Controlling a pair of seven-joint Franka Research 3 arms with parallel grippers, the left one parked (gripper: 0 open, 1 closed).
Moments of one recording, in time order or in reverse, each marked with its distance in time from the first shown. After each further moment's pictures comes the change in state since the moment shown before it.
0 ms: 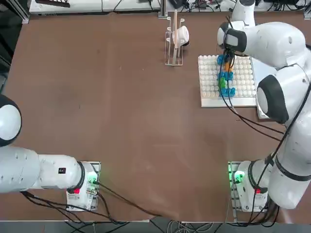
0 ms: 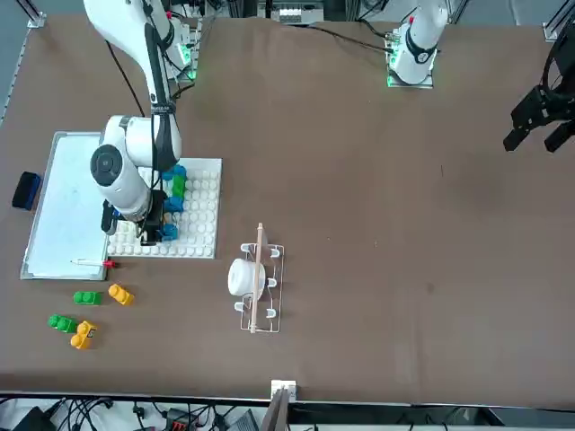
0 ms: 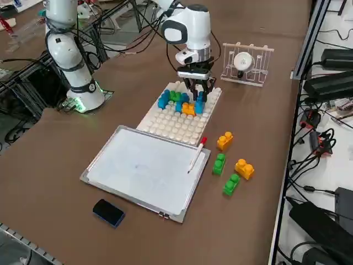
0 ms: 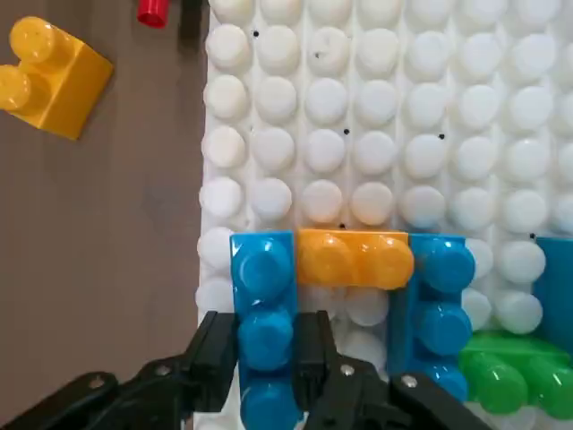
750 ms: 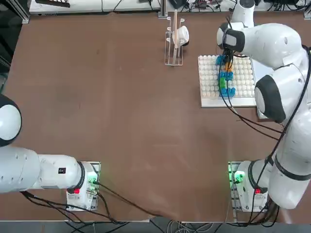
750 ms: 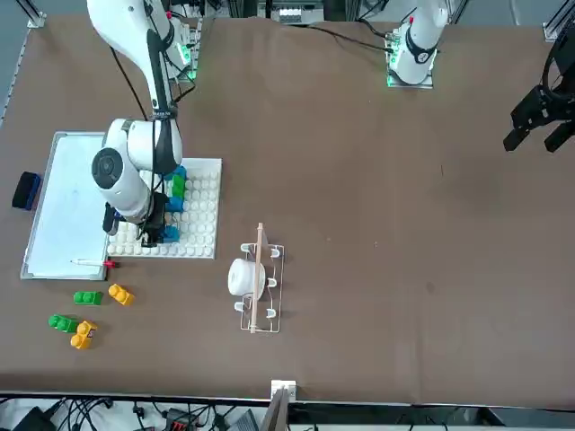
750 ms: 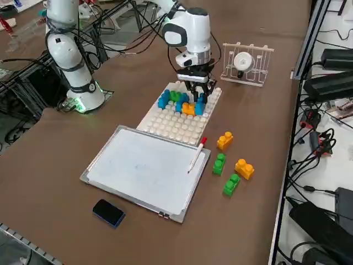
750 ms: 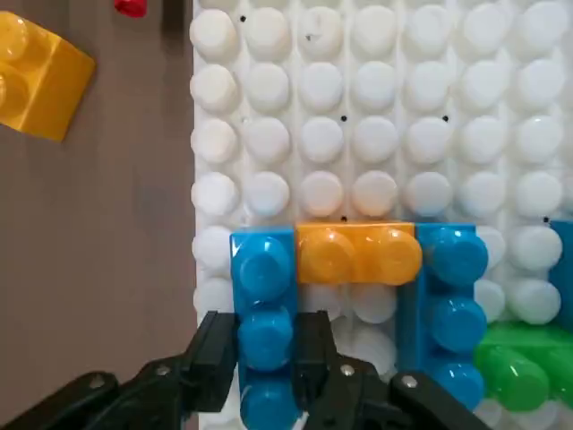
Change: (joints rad) arm -0.002 0.025 -0.001 0.000 0.060 0.015 0.005
